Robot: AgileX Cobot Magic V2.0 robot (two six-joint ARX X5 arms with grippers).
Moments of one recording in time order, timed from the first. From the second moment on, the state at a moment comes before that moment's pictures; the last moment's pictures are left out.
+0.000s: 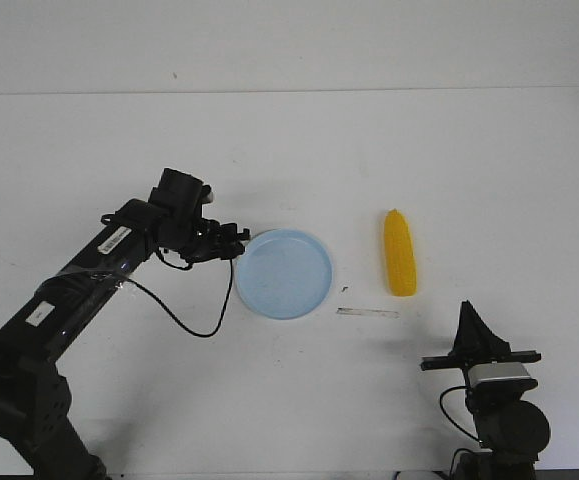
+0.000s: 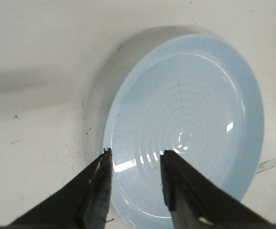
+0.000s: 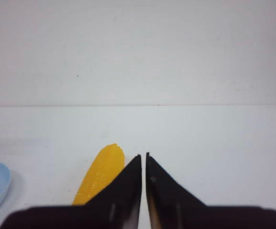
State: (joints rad) left arm -0.35 1.78 1.49 -0.65 0.37 -0.35; right arm 0.02 0.00 0.01 0.07 -0.05 0.05
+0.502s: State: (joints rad) left arm -0.19 1.37 1.09 -0.01 0.33 -0.28; right arm 0.02 0.00 0.01 0.07 -0.05 0.05
